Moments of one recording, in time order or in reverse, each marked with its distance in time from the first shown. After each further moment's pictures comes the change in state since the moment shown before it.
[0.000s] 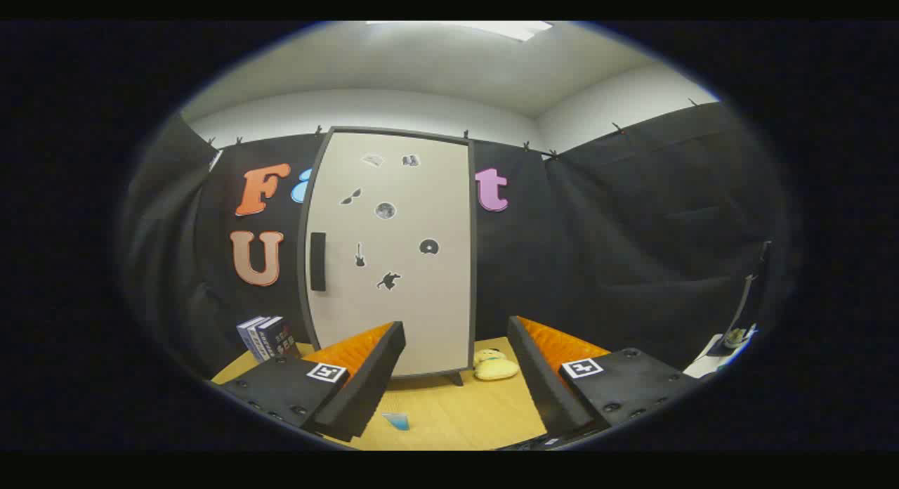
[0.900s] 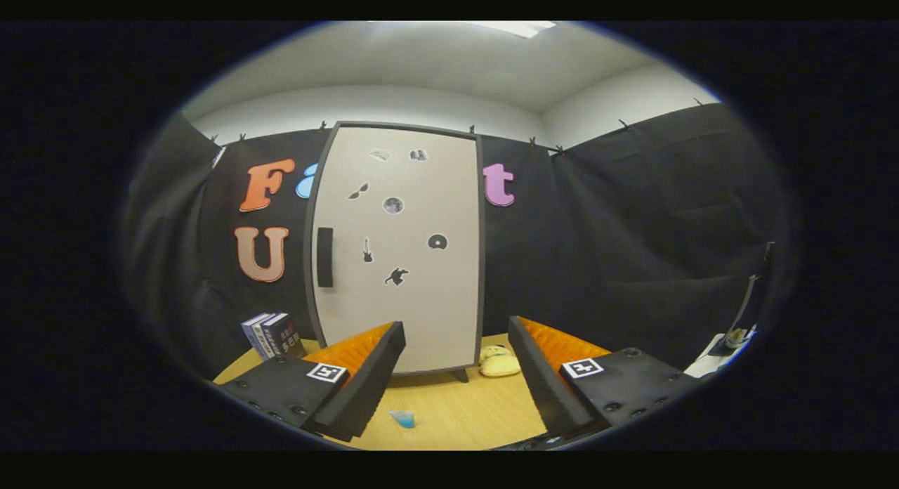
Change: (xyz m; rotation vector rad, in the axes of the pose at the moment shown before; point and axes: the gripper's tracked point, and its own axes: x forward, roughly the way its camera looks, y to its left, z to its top) arm 0.009 0.026 -0.002 -0.005 0.034 0.034
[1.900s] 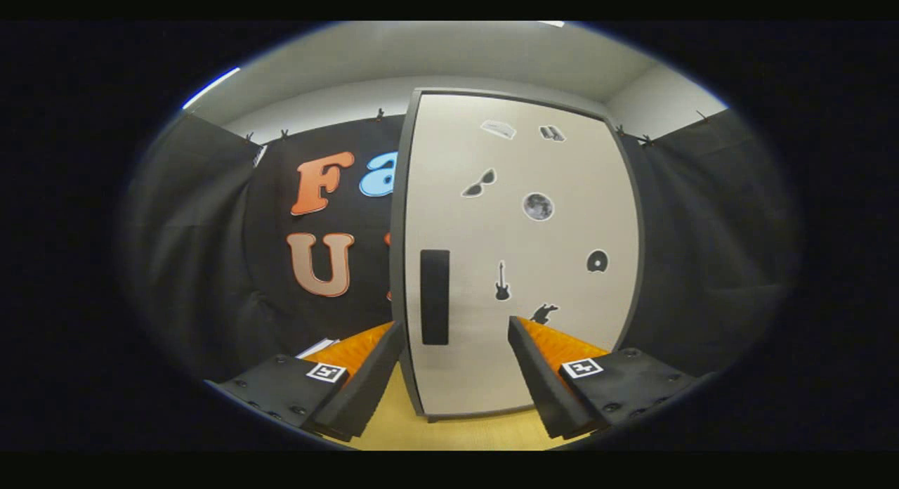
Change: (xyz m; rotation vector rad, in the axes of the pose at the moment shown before) arm 0.168 0.198 0.038 0.013 0.046 0.272
